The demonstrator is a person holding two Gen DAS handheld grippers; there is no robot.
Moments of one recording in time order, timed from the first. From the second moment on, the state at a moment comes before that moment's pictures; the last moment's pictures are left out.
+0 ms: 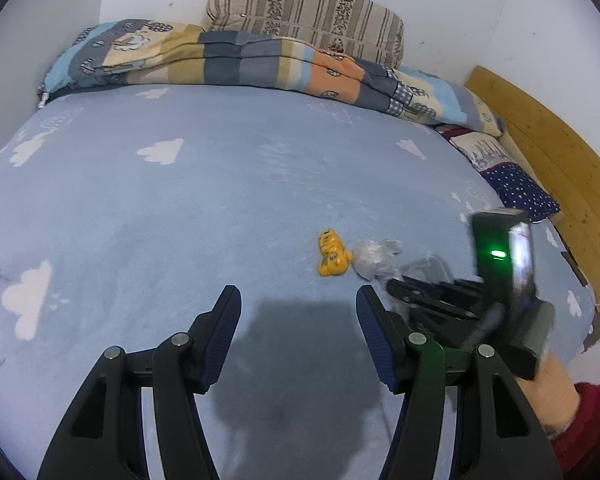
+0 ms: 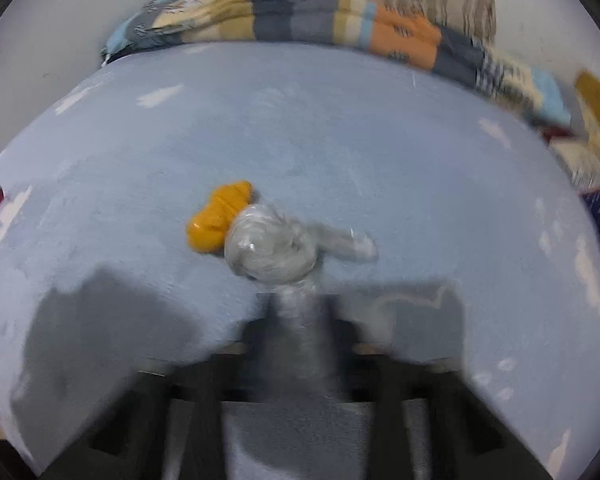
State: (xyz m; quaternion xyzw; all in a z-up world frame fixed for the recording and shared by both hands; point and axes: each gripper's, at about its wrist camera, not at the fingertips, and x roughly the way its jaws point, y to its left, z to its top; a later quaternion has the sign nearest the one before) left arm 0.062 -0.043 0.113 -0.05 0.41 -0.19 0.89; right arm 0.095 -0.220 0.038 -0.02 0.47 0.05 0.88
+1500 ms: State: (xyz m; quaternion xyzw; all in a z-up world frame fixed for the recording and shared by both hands) left arm -0.032 -0.086 0.148 0.05 0.36 -0.21 0.91; right arm -0.105 -0.285 0.120 0.16 0.37 0.00 0.91
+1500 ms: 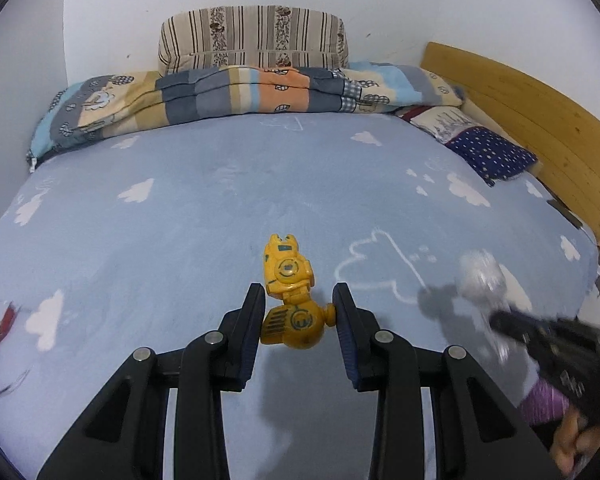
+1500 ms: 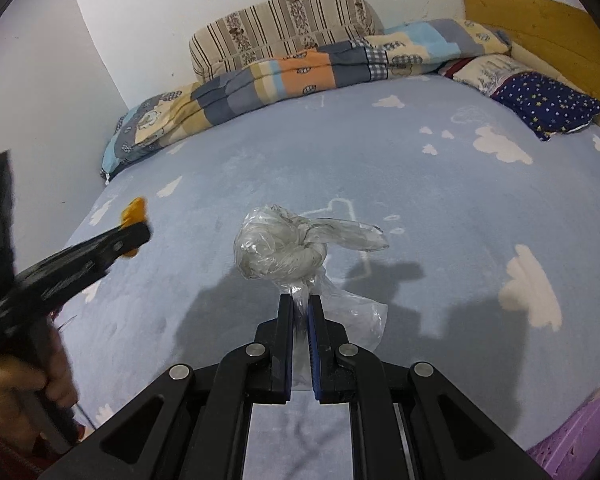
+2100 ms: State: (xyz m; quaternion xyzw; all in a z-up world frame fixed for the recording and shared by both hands) left arm -0.074 -0.060 0.131 0.03 0.34 -0.19 0.92; right arm -0.122 -0.236 0.120 0.03 0.35 -0.02 0.94
